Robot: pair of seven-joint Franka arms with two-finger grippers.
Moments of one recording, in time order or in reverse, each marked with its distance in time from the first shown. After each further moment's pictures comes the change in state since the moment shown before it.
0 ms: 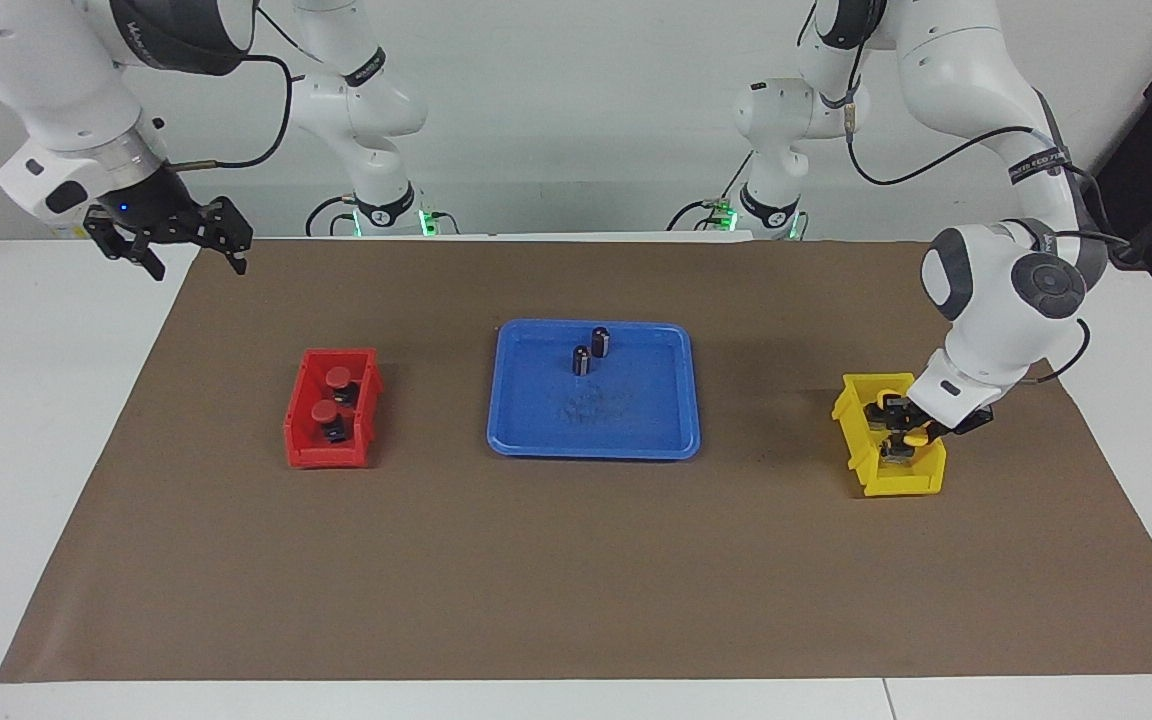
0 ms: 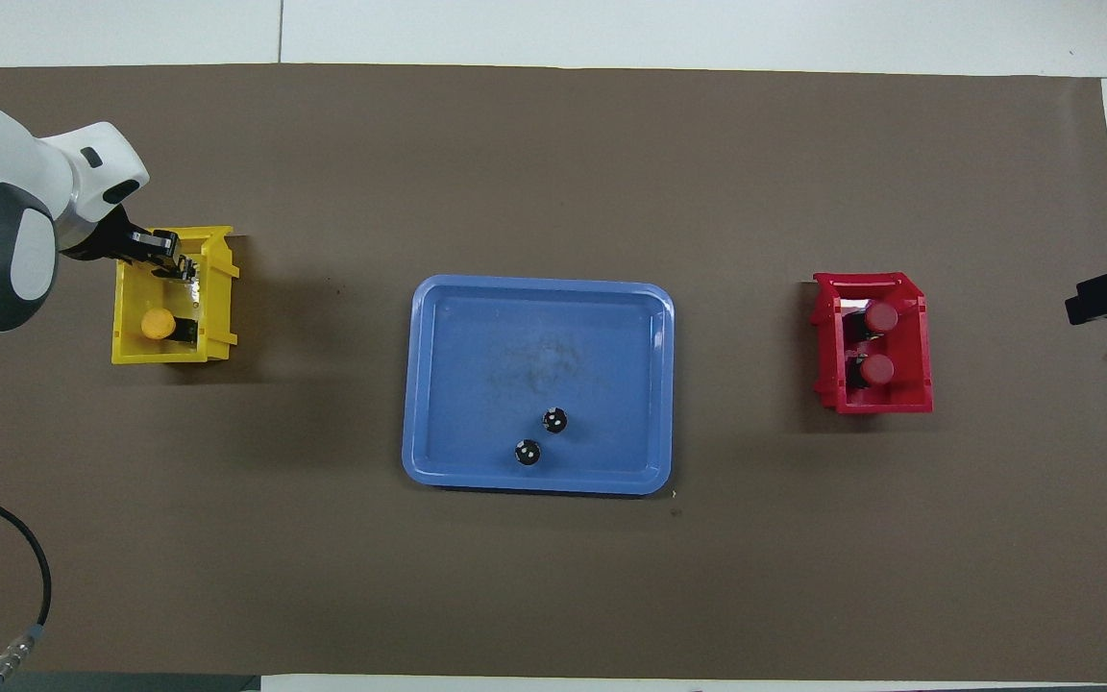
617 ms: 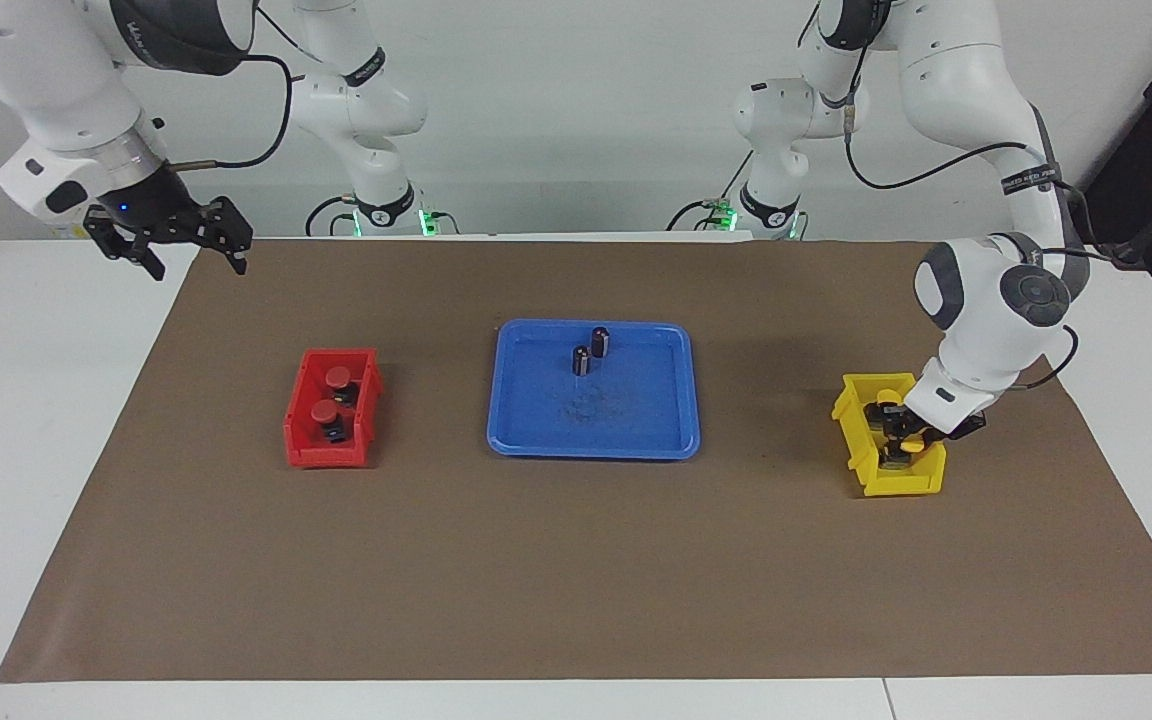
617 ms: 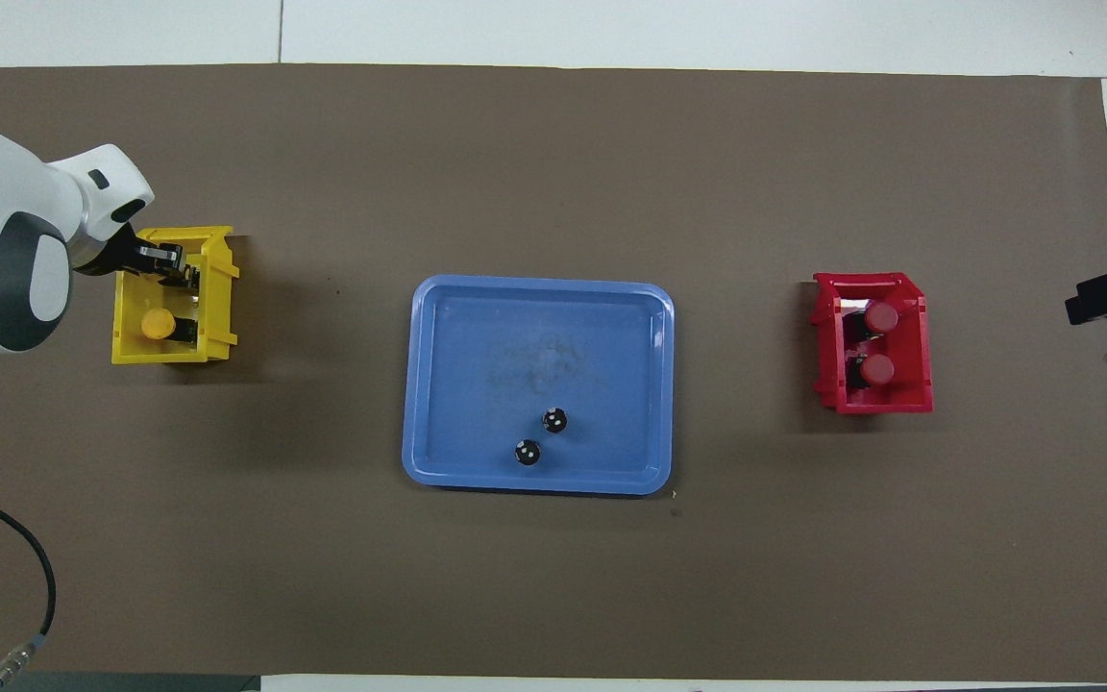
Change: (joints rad) left arm 0.007 0.002 -0.005 -0.059 0.000 0.079 -0.013; right arm 0.000 0.000 0.000 0.000 0.000 0.000 0.000
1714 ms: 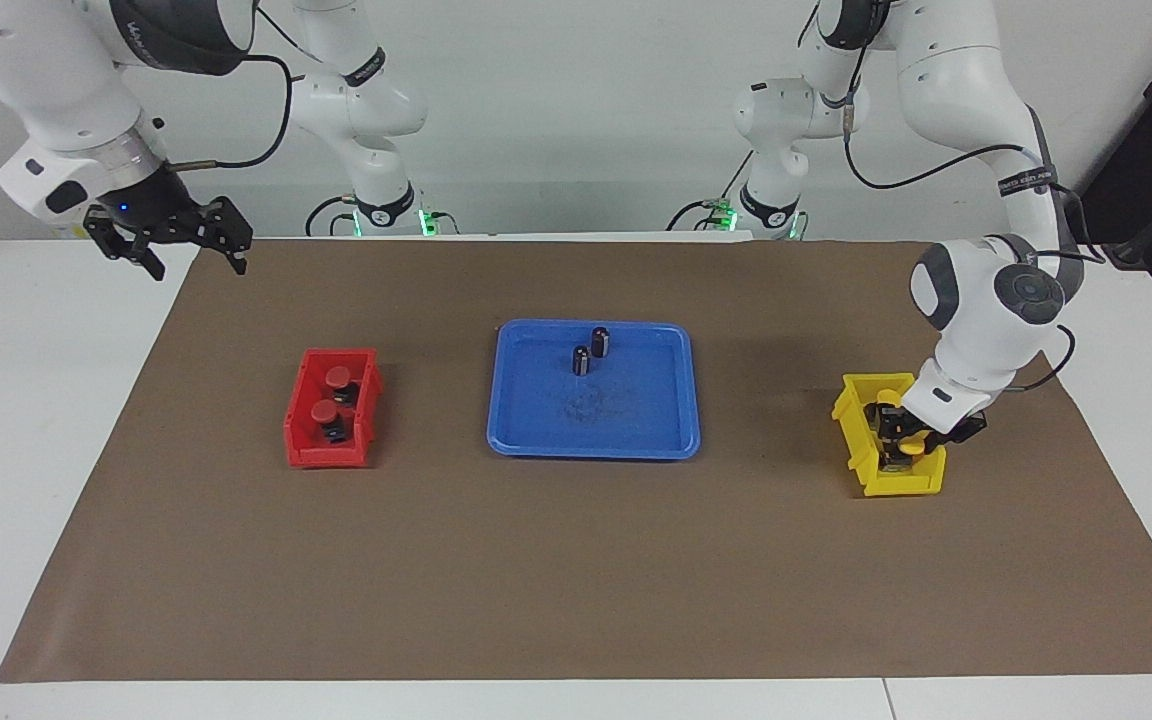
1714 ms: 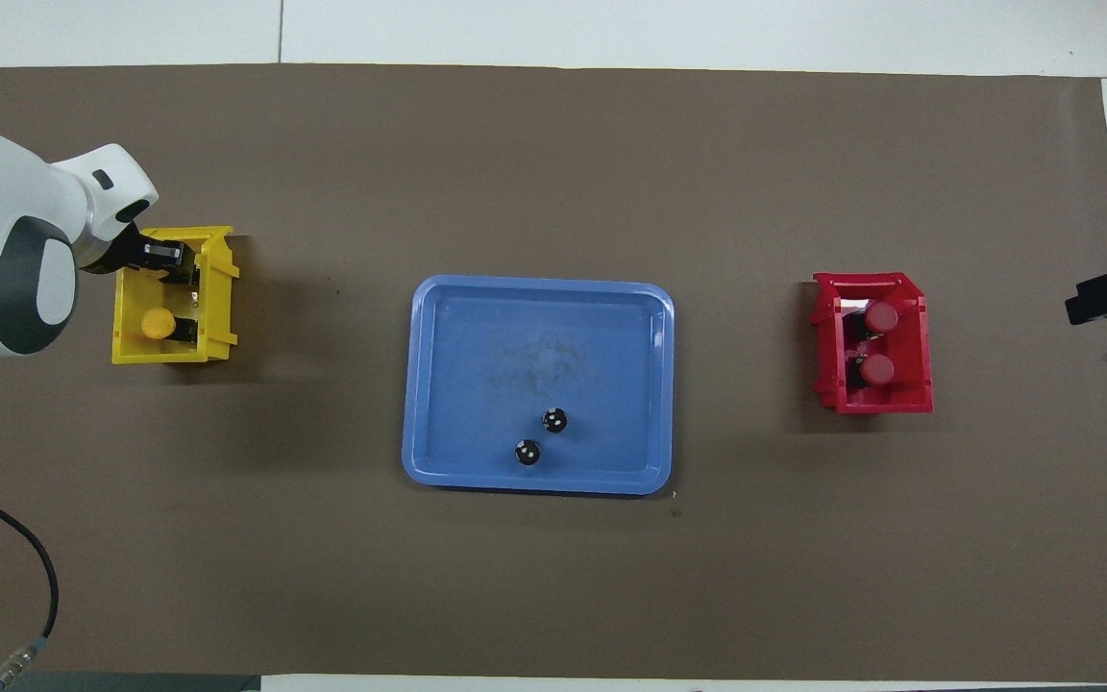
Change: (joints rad) left arm -0.002 -0.002 -0.004 0.002 0.000 0.022 0.000; right arm 0.000 0.000 0.000 0.000 0.000 0.000 0.000
